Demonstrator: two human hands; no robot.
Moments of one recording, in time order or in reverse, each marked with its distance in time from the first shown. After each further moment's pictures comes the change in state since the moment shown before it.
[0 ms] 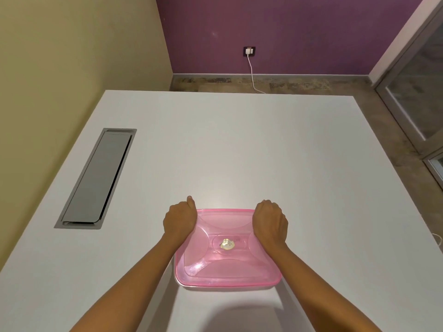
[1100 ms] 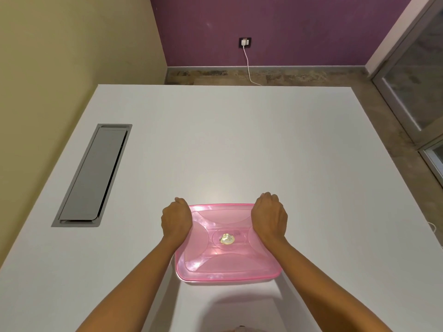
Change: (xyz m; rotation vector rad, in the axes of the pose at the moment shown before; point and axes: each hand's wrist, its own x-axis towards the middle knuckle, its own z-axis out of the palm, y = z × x) left_hand -0.011 -0.003 0.003 -0.260 0.028 -0.272; right_hand -0.002 -0.004 0.002 0.034 0.060 0.022
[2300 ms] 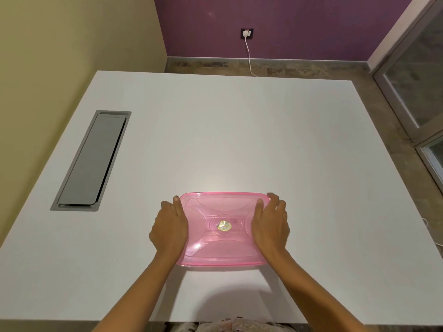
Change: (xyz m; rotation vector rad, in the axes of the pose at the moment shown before) left_hand -0.048 -0.029 0.004 -0.105 0.187 -0.019; right_hand -0.051 0.012 -0.021 0.149 -0.049 0.150
